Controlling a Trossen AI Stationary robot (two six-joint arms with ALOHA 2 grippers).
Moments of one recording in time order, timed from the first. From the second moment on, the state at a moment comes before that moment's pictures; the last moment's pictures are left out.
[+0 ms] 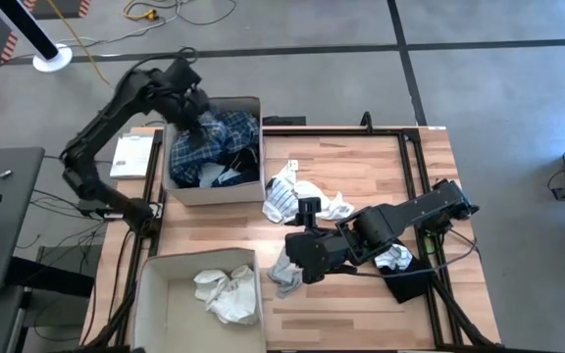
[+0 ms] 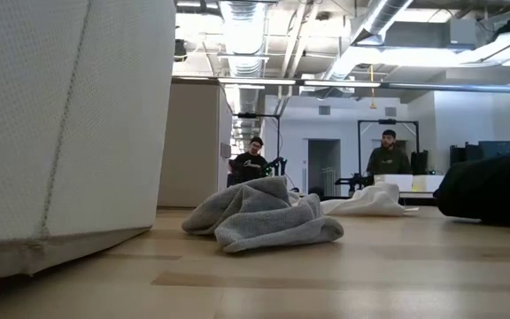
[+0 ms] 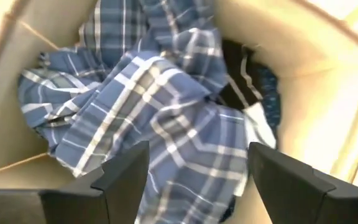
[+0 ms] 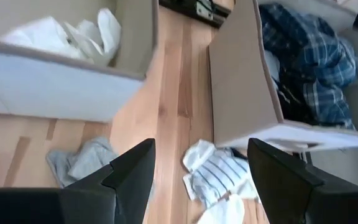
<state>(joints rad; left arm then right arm) 0.81 1.46 1.79 -1.49 0.10 0.26 0.42 1.89 2.11 -1.12 0.58 0.03</state>
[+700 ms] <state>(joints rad) 0.43 0.91 1.79 -1.38 0.14 0.17 0.43 1.89 2.11 -1.47 0.58 0.27</state>
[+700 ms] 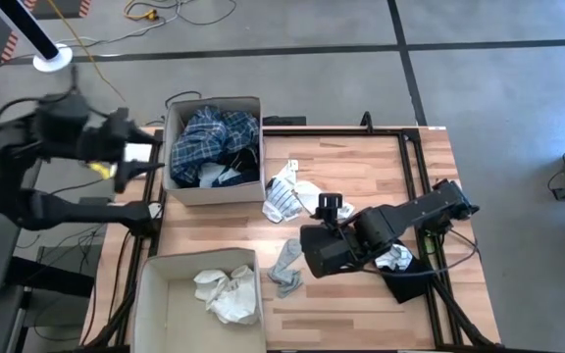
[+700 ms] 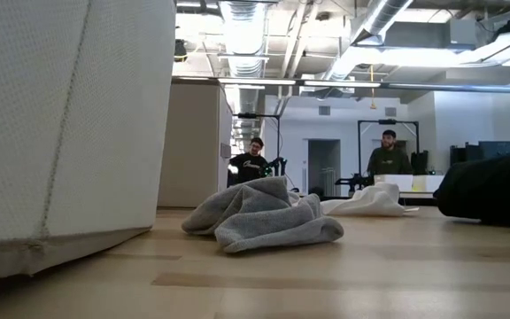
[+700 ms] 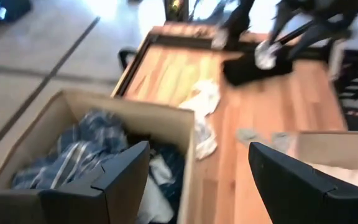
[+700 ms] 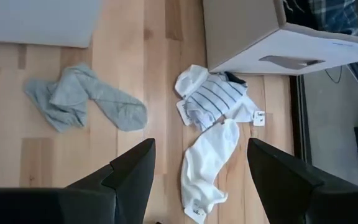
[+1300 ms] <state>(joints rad) 0.41 0.47 1.30 -1.14 0.36 0.17 0.49 1.75 2.11 -1.46 0.56 0.28</state>
